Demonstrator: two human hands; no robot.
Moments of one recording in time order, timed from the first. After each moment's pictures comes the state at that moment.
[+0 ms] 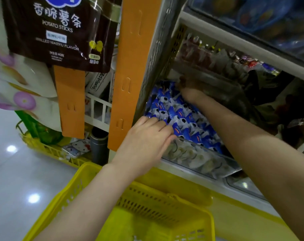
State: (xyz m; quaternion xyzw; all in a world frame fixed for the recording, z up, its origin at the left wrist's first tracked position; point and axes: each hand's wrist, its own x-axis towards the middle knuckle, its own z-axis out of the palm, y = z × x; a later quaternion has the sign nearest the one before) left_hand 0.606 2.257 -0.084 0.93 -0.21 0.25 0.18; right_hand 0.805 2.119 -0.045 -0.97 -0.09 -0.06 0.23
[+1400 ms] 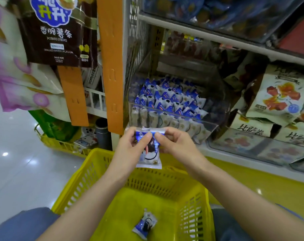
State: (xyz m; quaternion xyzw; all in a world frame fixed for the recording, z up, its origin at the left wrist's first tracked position) left_hand 0.519 2.236 -0.103 0.66 0.00 0.05 0.75; right_hand 0.539 2.103 -0.080 -0.76 -0.06 0.11 0.64
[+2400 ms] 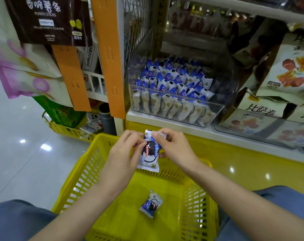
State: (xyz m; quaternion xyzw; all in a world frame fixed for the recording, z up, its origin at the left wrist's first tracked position) left_hand 0.487 2.252 -0.151 0.86 -0.13 0.22 0.44; right_hand 0.527 2.107 -0.126 -0.81 -0.05 0.09 0.58
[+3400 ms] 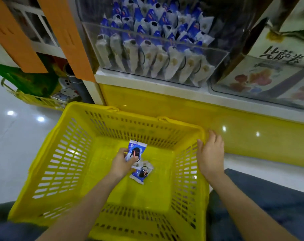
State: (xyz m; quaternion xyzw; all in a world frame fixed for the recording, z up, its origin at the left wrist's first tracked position) left_hand 0.480 2.215 -0.353 0.77 0.22 -0.21 0.56; right_hand 0.487 1.968 -0.275 -0.97 0.16 -0.03 0.20
